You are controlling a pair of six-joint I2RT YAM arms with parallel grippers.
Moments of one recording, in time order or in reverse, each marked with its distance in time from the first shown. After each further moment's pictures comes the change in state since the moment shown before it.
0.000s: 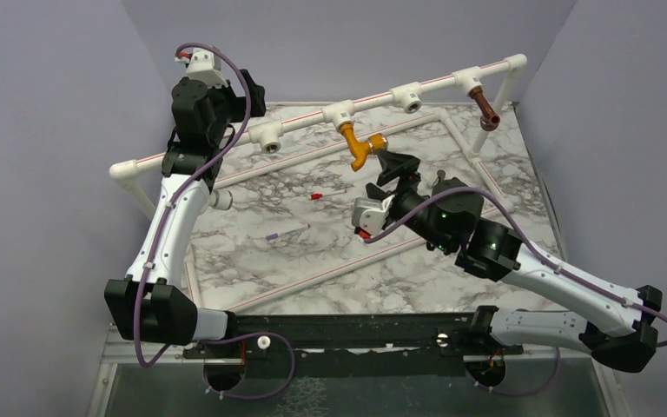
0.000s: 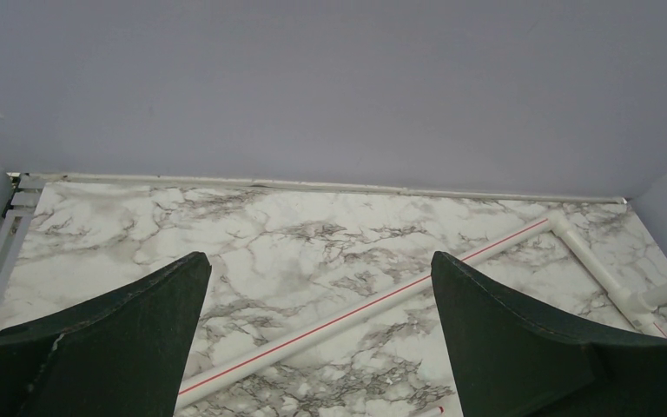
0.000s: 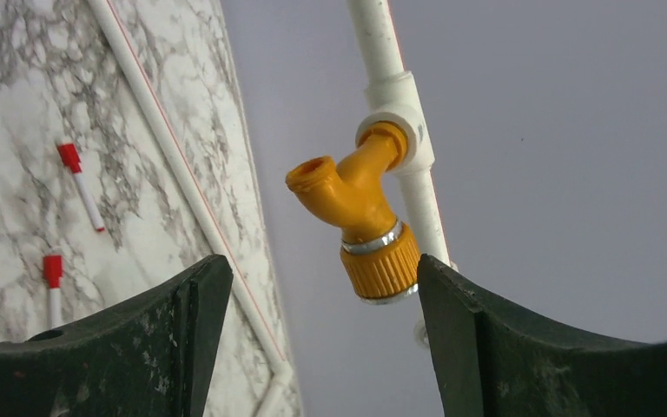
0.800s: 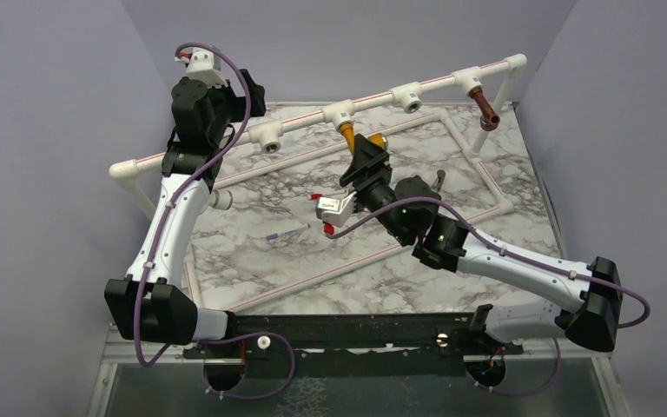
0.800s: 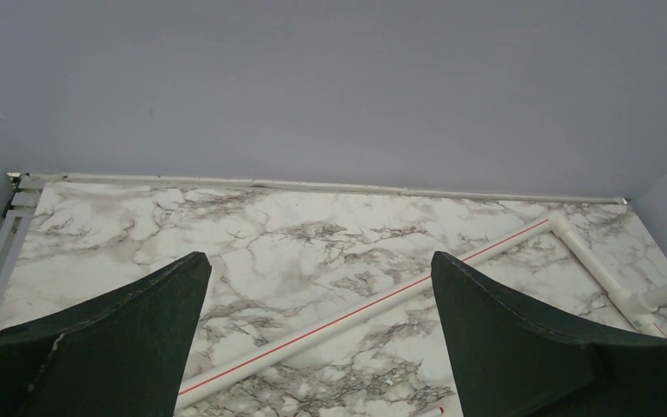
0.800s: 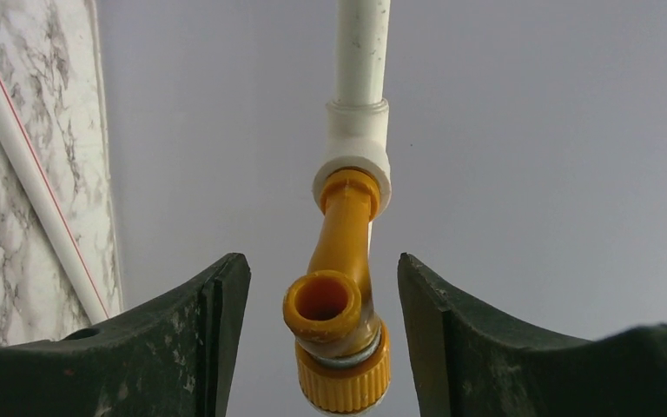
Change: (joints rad) left arm 0.002 0.002 0.001 0.001 0.001 0.000; right arm 0.002 0.234 -0.056 0.385 0.159 -0.505
